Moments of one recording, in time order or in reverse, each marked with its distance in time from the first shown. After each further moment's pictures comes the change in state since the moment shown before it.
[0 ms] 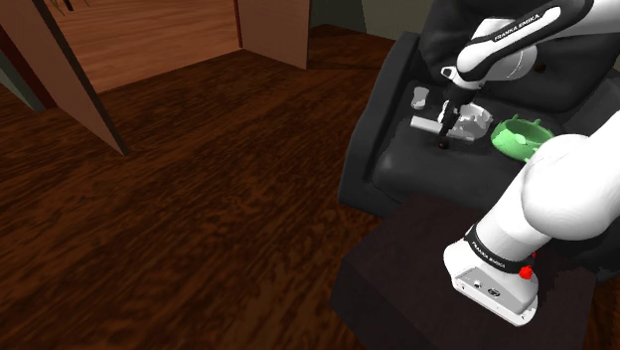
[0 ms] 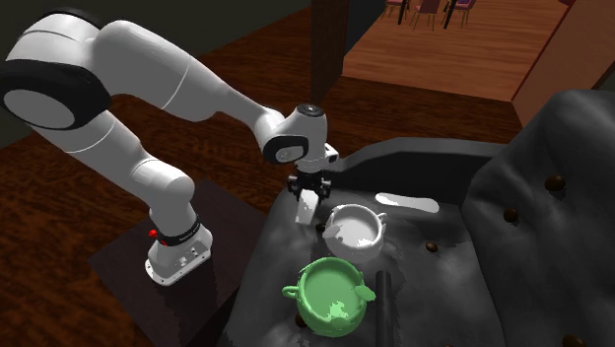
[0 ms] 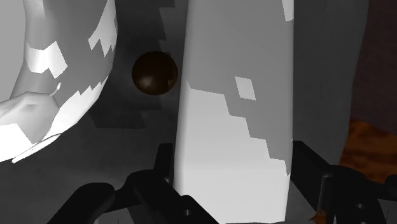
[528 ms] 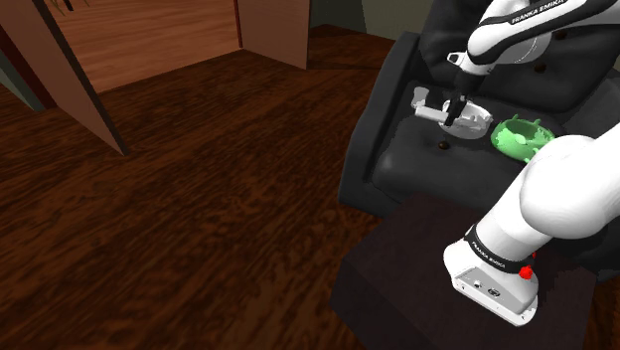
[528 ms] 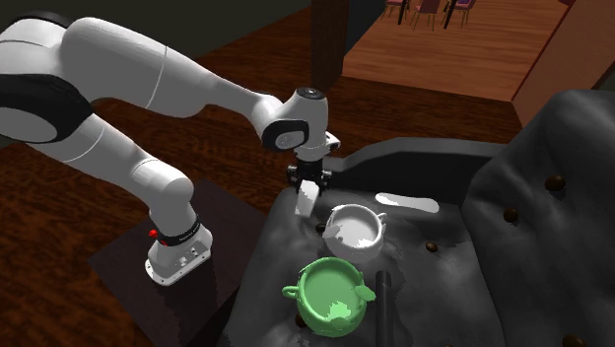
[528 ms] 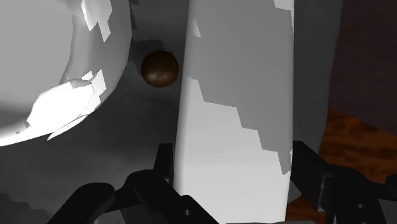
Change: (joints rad) arm -0.045 -0.104 0.070 0.048 -0.046 -0.142 0.042
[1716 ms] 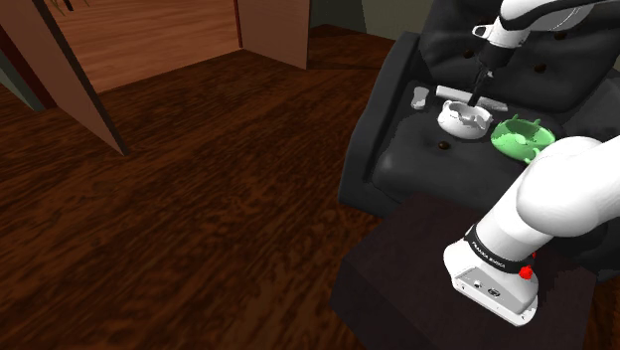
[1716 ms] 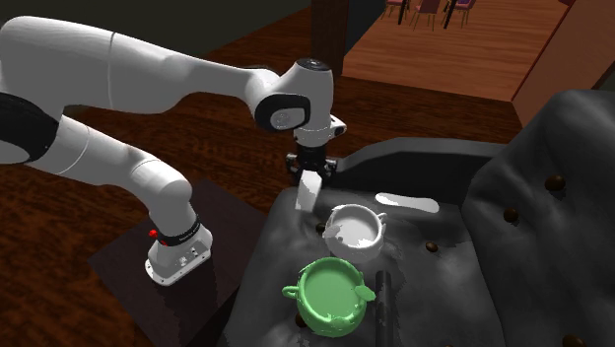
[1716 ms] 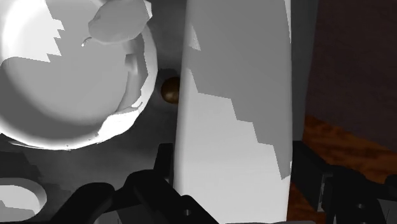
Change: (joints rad) arm -0.070 -0.141 0.055 0.120 -0.040 -0.243 -0.035
